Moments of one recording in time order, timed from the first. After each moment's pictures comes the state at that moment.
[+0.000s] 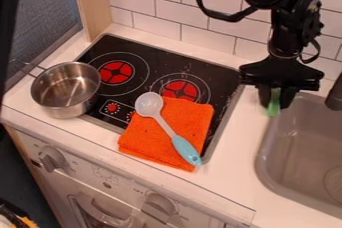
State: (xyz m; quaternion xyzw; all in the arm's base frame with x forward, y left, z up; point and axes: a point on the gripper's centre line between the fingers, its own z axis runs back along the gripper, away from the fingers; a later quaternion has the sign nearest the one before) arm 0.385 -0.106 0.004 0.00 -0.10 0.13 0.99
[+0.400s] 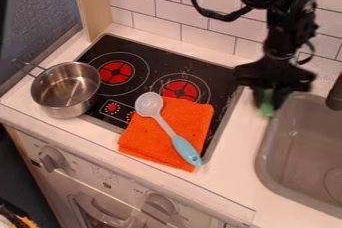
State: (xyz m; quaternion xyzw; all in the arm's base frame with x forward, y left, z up) arm 0.373 -0.095 0.002 0.01 -0.09 0.14 0.99
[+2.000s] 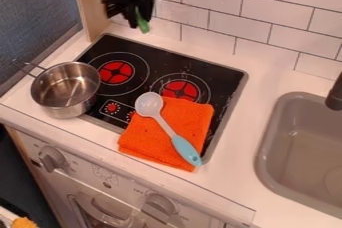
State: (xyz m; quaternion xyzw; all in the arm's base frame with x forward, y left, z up) arm 0.392 0.122 0.081 0.03 -0.20 0.51 0.84
